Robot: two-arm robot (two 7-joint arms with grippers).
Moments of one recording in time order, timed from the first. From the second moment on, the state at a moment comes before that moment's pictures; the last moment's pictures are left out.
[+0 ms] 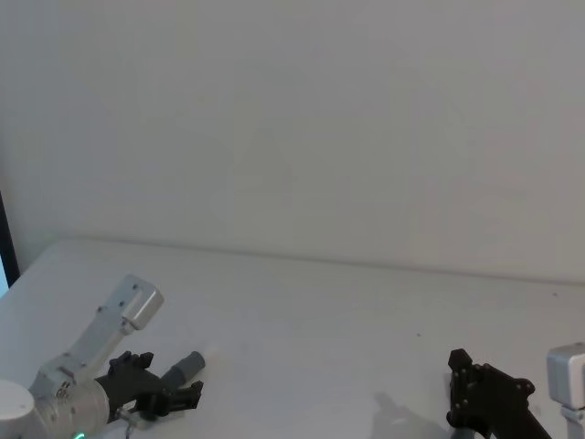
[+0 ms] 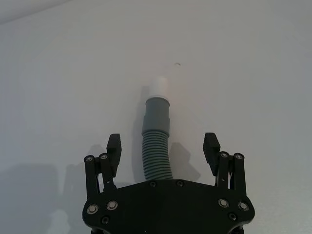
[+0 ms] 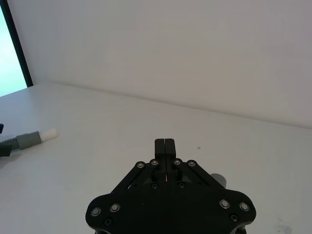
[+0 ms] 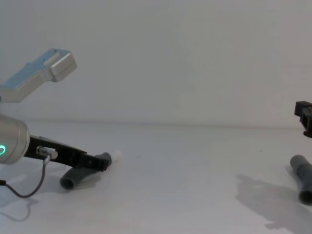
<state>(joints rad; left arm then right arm) -0.42 0.41 0.41 -1.50 -0.29 0.58 -0.30 -0.01 0.34 -0.23 -1.77 0.29 0.03 0.07</state>
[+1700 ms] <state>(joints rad) -0.54 0.37 0.43 -1.28 -0.28 0.55 -0.42 -0.01 0.34 -0.23 -1.77 0.29 0.03 0.07</state>
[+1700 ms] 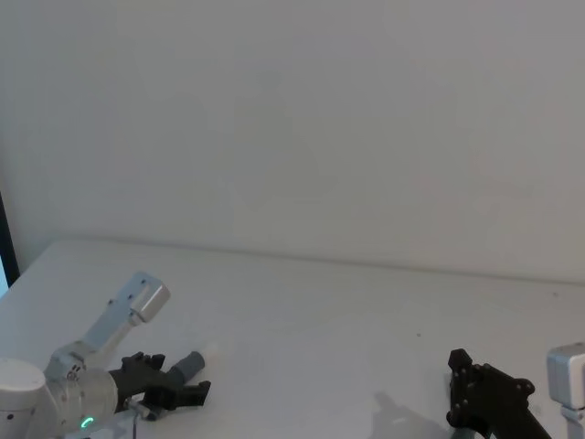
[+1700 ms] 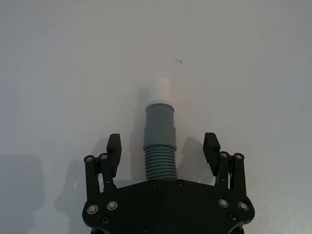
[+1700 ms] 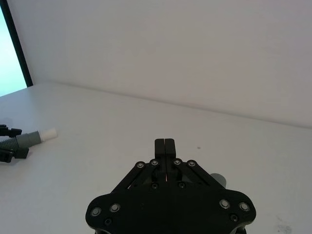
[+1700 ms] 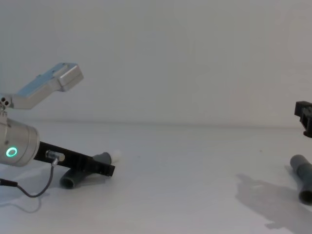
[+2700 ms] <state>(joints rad) -0.56 0.36 0.44 -1.25 -0.29 0.56 -0.42 -0.01 0.34 -0.23 -1.77 0.29 0.03 0.07</state>
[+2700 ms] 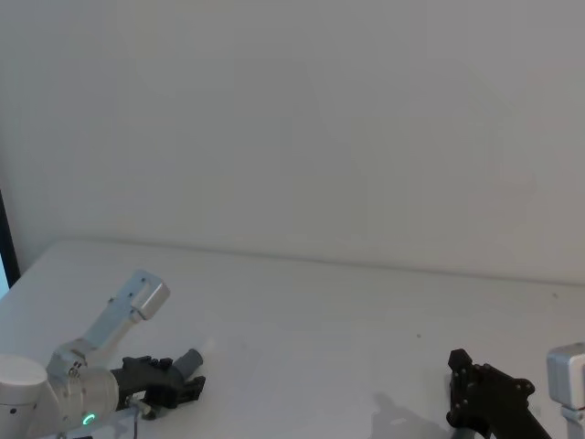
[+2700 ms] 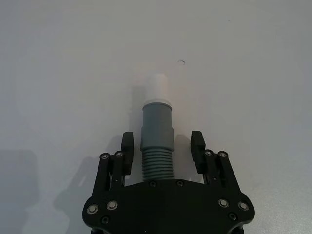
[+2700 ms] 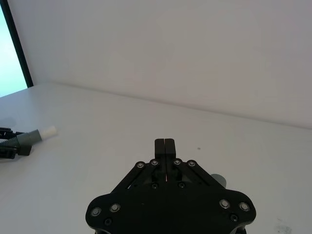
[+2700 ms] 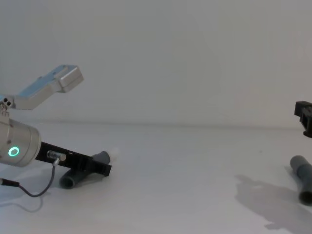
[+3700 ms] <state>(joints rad) -0.57 0.36 0.44 -1.24 -0.29 0.56 -0.43 -0.01 0.34 -0.23 -1.77 0.29 0.03 0.07</state>
